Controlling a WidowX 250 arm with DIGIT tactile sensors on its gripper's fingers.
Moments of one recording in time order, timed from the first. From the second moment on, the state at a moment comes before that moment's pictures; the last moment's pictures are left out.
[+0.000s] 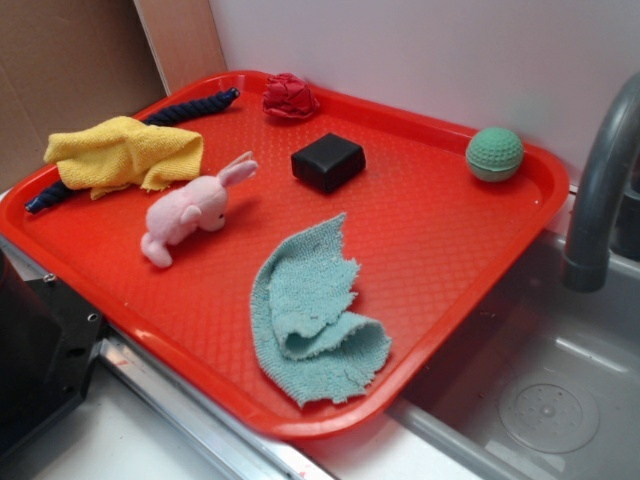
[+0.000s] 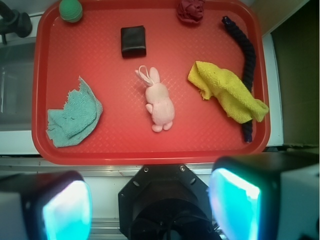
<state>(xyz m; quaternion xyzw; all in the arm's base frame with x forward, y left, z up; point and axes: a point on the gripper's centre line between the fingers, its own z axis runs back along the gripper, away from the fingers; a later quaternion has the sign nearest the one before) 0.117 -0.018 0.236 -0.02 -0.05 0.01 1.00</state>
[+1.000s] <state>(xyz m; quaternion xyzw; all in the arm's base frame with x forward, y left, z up) 0.194 -0.042 0.133 -0.03 -0.06 0.07 1.00</state>
